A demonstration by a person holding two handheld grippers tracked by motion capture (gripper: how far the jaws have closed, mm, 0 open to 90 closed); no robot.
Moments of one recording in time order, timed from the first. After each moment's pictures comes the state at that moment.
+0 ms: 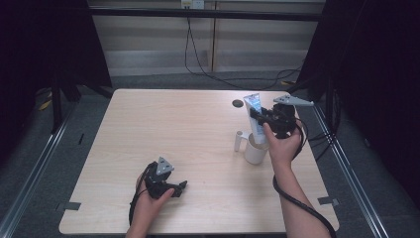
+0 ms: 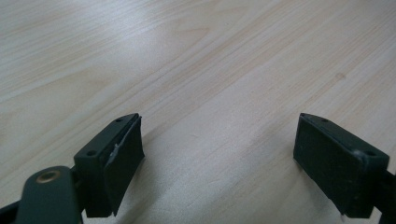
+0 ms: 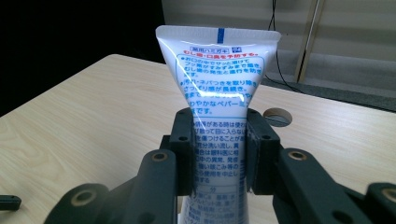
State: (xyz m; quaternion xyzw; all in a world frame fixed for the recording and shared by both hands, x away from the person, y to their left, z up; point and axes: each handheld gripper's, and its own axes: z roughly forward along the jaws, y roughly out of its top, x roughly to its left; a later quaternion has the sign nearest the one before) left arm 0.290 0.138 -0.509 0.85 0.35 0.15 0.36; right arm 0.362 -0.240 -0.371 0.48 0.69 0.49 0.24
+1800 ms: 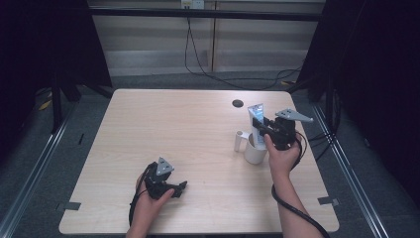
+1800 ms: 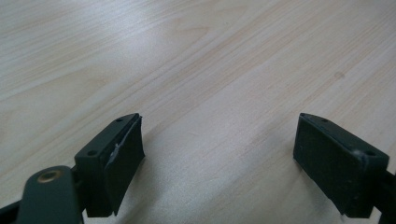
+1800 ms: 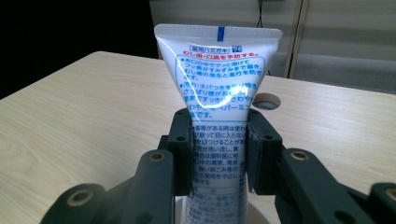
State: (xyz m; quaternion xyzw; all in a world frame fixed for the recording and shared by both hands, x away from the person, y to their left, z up) left arm 0.289 0.138 -0.508 0.85 0.35 0.15 0.36; right arm 0.351 -0.249 -0.415 0.49 0.67 0.49 0.26
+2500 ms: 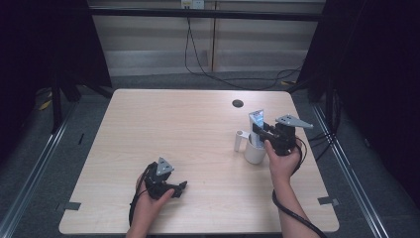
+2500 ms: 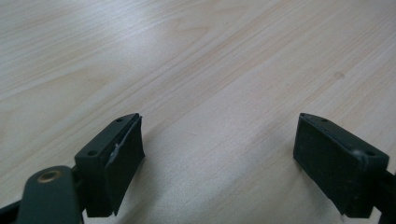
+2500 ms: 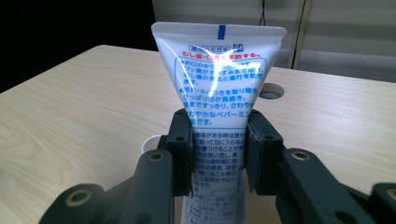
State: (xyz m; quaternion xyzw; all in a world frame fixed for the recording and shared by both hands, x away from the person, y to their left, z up) left arm 0.288 0.138 -0.508 0.85 0.35 0.15 0.36; right arm 0.341 -0.251 -0.427 0.48 0.67 0.50 0.26
